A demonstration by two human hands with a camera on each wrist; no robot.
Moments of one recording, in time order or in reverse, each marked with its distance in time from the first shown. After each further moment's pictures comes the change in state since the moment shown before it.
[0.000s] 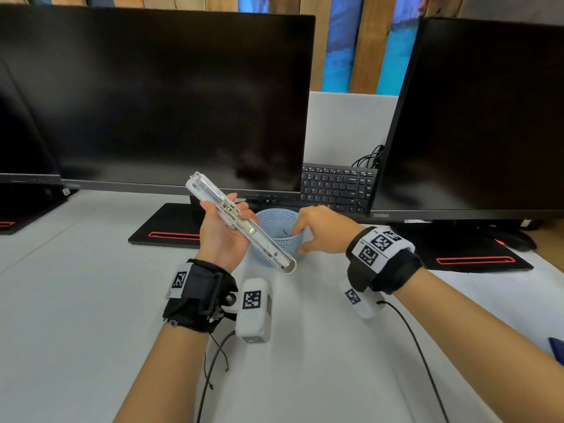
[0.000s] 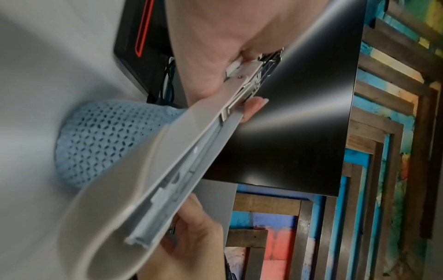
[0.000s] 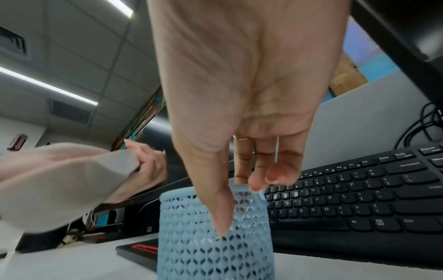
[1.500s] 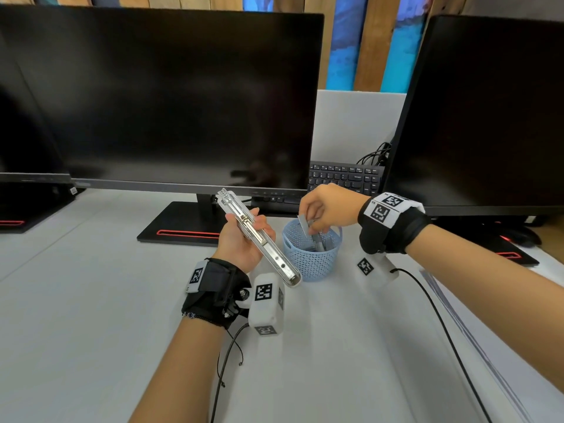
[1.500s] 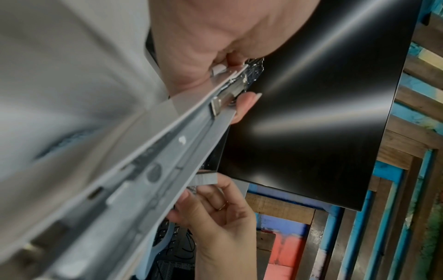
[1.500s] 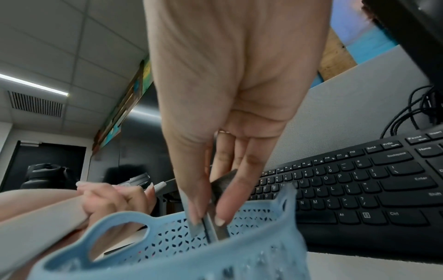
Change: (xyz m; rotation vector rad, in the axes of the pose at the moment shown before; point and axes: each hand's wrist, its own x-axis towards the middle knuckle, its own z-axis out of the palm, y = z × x) left_hand 0.011 -0.011 -0.014 -0.019 0.162 -0.233; right_hand 0.020 0.012 -0.031 0.267 -0.089 -0.036
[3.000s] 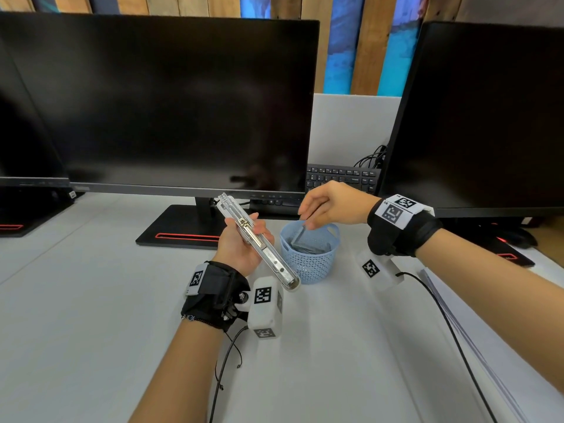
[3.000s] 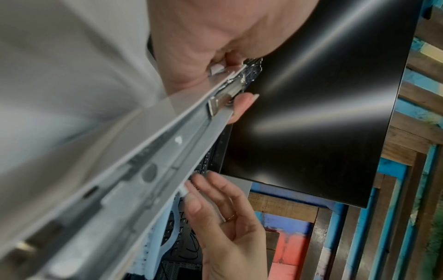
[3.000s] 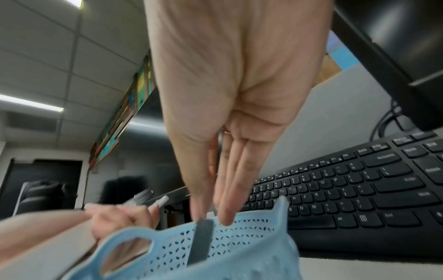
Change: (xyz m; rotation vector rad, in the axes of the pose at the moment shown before) left_hand -0.006 -0.003 0.003 0.010 0.011 0.002; right_hand -0.016 0.002 -0.009 0.201 0.081 0.063
